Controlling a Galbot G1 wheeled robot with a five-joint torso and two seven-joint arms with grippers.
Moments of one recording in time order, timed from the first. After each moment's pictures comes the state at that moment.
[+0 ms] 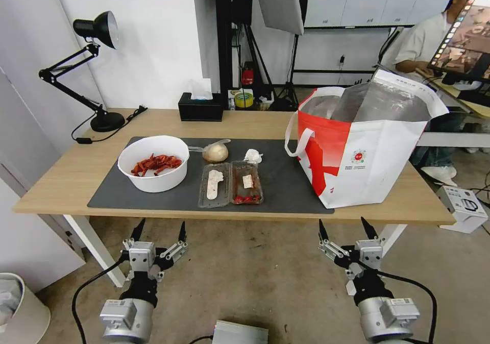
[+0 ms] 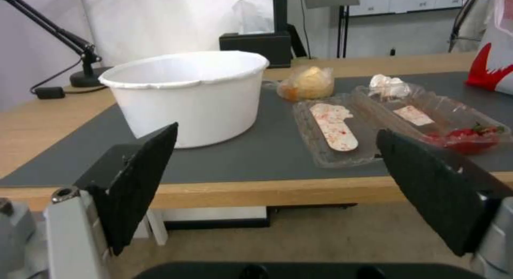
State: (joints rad) left arm 1.80 -1.50 -0.55 -2.30 0.00 0.00 0.00; right arm -1.80 1.50 0.55 2.30 0.00 0.00 0.00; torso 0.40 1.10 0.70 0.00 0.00
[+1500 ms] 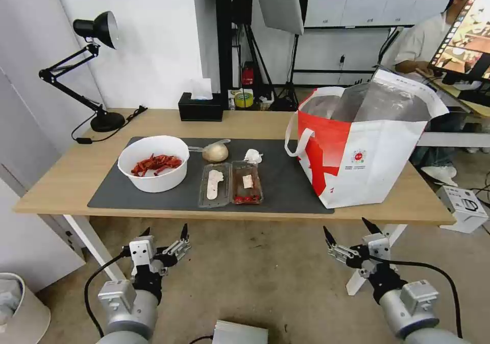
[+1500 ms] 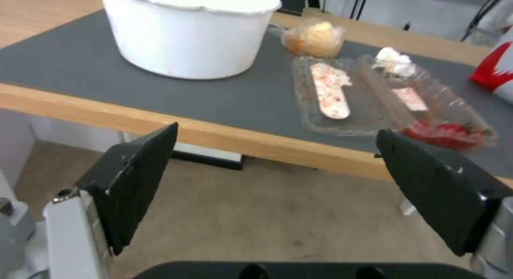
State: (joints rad) left arm 1.76 -1.40 -0.46 -2.40 -0.30 0.29 -0.24; right arm -1.79 1.25 0.65 2.34 0.18 -0.20 -0.04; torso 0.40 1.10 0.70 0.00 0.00
